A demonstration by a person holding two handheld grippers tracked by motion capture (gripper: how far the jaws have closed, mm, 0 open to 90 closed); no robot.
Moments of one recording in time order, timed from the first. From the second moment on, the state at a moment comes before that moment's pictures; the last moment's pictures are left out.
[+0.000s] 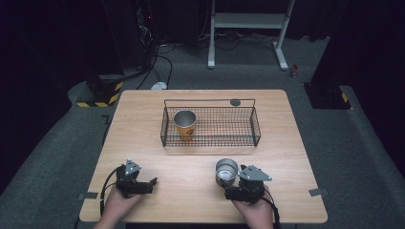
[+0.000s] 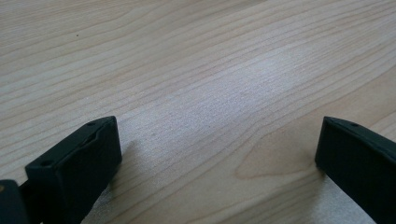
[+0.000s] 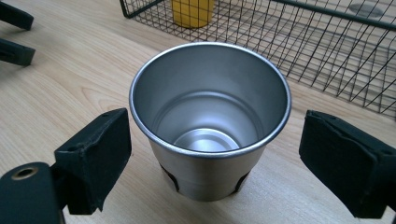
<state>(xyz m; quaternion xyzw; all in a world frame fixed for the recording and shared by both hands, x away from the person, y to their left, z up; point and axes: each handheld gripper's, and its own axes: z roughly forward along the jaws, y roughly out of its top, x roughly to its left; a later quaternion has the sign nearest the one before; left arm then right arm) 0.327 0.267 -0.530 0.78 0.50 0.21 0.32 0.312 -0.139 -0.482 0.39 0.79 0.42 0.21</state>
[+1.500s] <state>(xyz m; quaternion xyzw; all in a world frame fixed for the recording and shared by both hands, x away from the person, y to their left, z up) 0.327 0.267 -0.531 0.78 0.50 0.21 0.32 0.326 -0.124 -0.504 0.39 0.77 0.45 0.22</state>
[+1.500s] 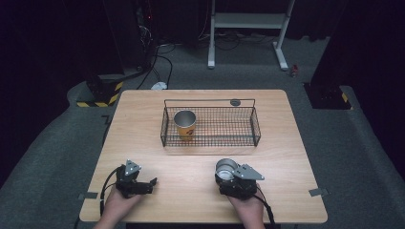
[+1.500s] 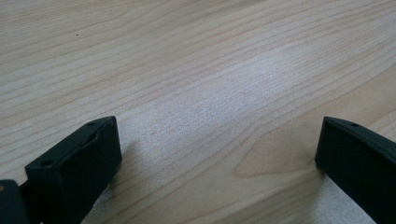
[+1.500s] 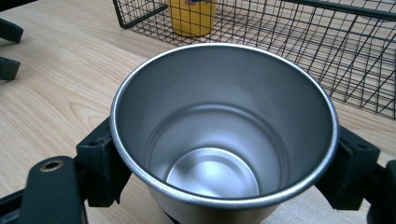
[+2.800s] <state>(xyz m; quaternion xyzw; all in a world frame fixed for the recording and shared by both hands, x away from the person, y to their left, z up) 0.327 0.266 -0.531 0.77 0.51 0.21 0.32 0.339 -0.141 -0.483 0.42 0.75 0.45 0.25</state>
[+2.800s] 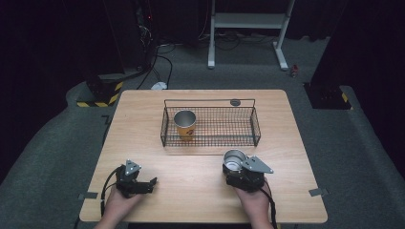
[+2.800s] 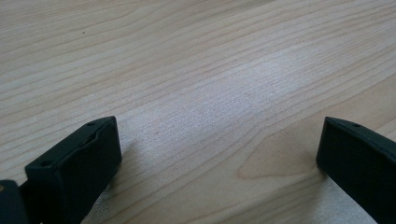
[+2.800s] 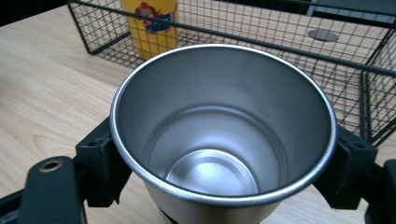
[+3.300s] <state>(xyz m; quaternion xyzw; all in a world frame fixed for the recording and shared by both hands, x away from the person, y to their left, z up) 0.327 0.267 -0.530 0.78 0.50 0.21 0.32 0.349 -0.149 -0.464 0.45 0.73 0.45 0.27</state>
